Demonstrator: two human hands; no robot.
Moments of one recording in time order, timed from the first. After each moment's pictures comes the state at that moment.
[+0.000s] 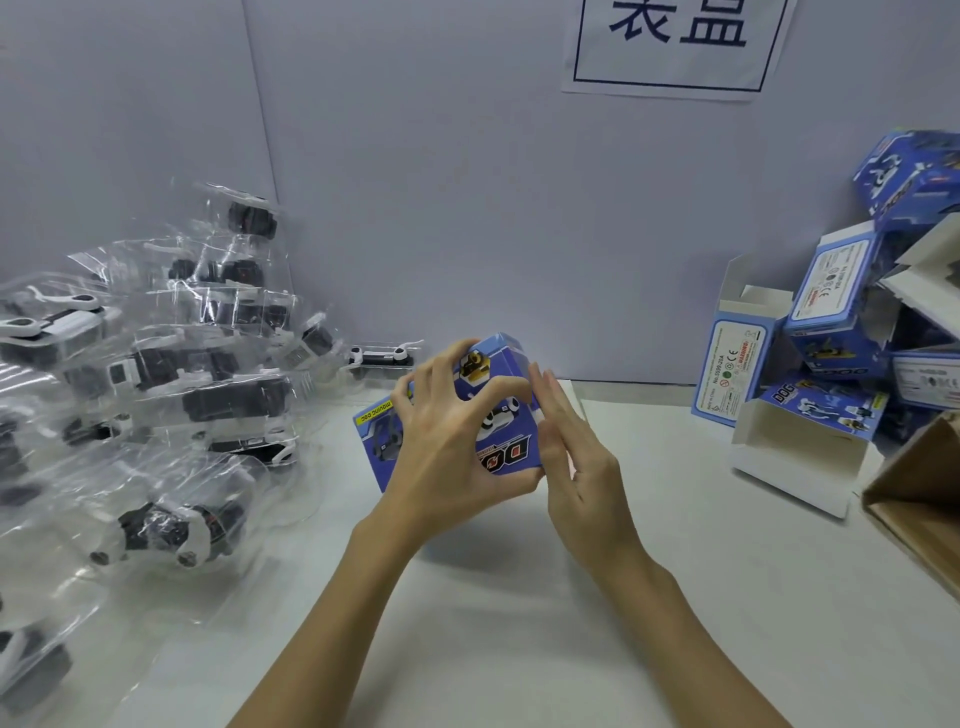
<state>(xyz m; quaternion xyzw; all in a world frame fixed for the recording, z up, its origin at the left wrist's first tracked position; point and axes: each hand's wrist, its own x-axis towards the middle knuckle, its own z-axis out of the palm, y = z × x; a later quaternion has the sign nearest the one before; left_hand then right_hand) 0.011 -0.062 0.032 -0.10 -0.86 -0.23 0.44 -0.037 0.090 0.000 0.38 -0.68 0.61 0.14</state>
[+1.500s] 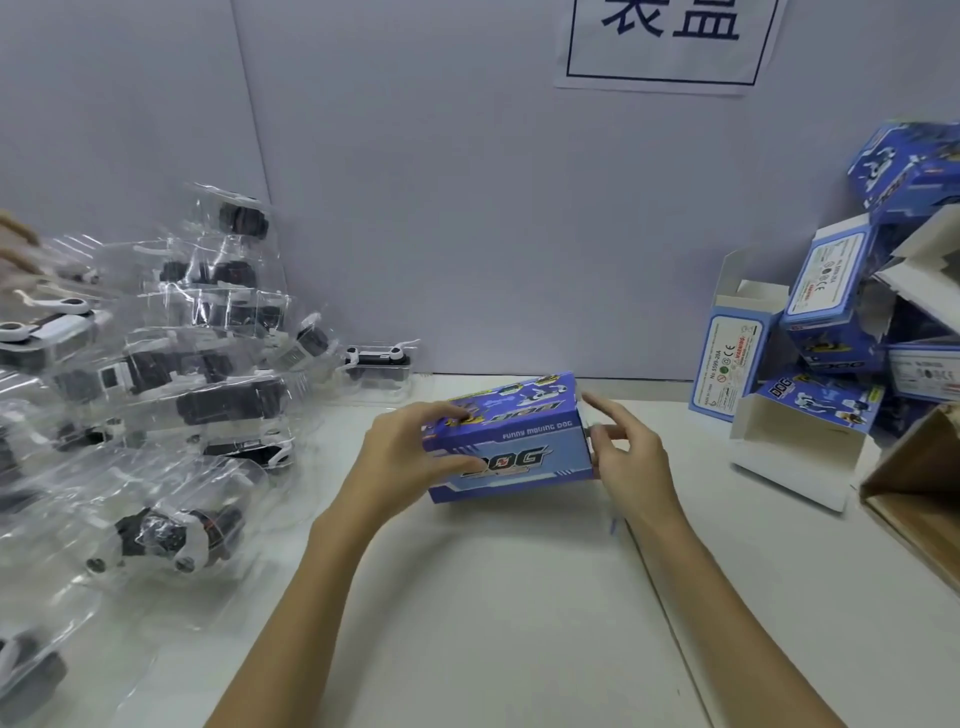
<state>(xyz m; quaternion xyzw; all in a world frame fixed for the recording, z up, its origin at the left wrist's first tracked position) -0.002 -0.117 0.009 0.01 -0.88 -0.39 0.27 -0.092 0.125 -0.007 0.15 -0.75 0.63 0.10</state>
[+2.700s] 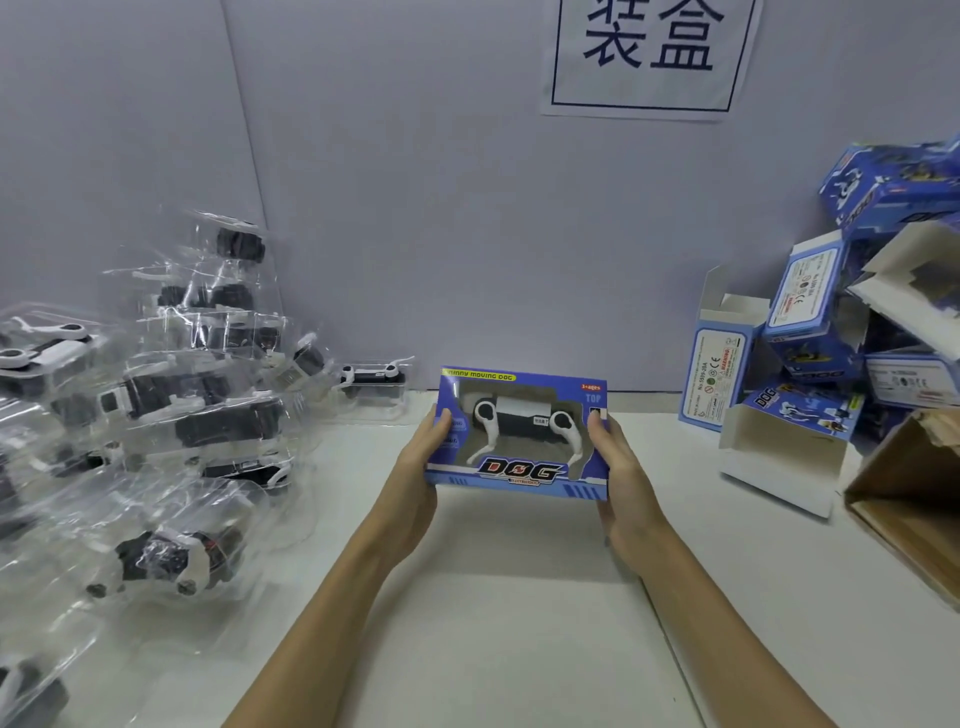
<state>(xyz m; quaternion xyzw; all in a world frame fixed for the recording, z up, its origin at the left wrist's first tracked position) -0.021 -0.097 -0.006 0.00 -0.60 -0.78 0.15 -0.080 0.116 -0.007 0.15 -0.59 0.79 -0.05</state>
